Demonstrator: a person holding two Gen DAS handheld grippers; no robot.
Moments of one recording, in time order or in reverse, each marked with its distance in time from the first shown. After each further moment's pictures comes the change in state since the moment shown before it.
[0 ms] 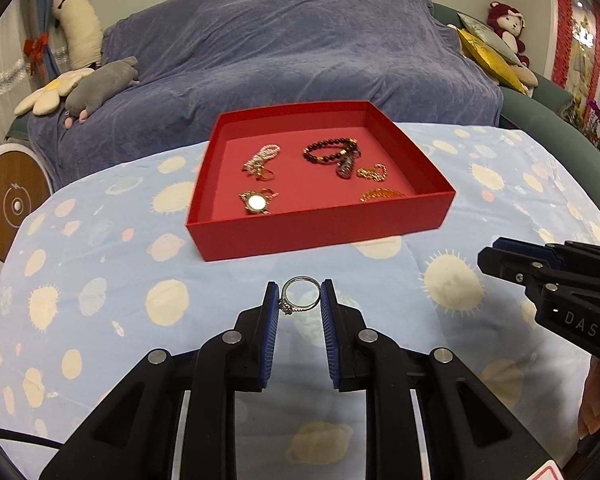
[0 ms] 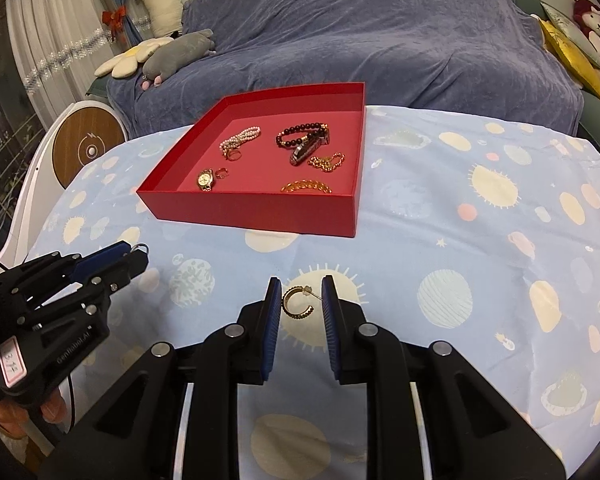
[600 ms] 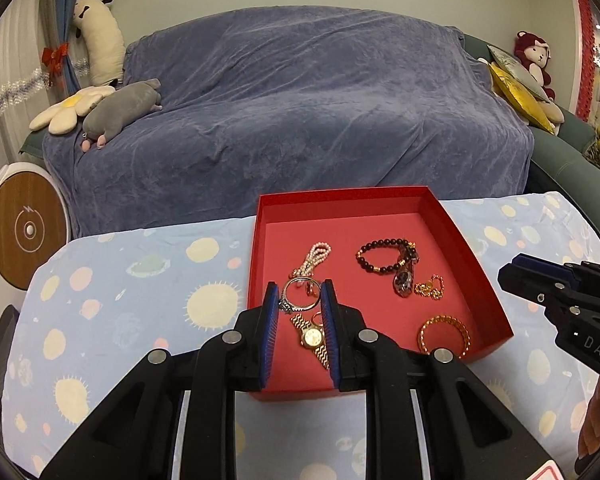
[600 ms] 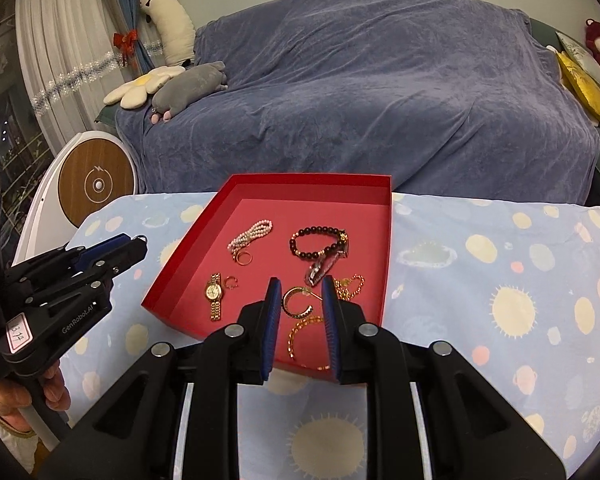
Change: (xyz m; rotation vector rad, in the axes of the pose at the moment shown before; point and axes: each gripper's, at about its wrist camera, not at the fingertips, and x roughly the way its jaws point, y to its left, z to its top) left arm 0.039 0.038 0.108 -0.035 -0.078 0.064; right arm 0.026 0.007 0.111 -0.031 -0.095 0.037
